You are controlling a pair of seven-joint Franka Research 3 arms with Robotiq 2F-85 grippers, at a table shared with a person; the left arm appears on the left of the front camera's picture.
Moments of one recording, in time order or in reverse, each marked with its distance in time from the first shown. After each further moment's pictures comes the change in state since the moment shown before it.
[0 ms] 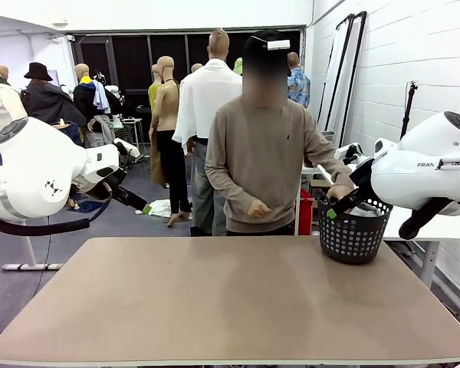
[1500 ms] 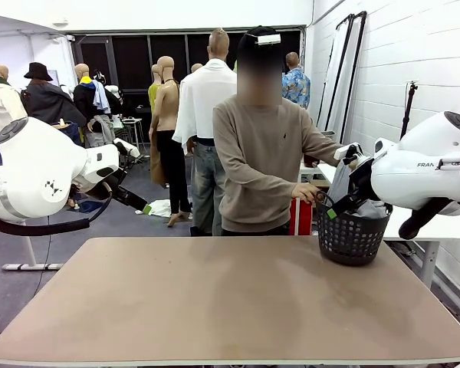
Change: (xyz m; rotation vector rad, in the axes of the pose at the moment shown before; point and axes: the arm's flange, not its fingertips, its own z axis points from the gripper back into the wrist) left arm 0.000 0.000 0.000 0.000 0.000 0.000; right arm 0.000 0.000 0.000 0.000 0.000 0.000
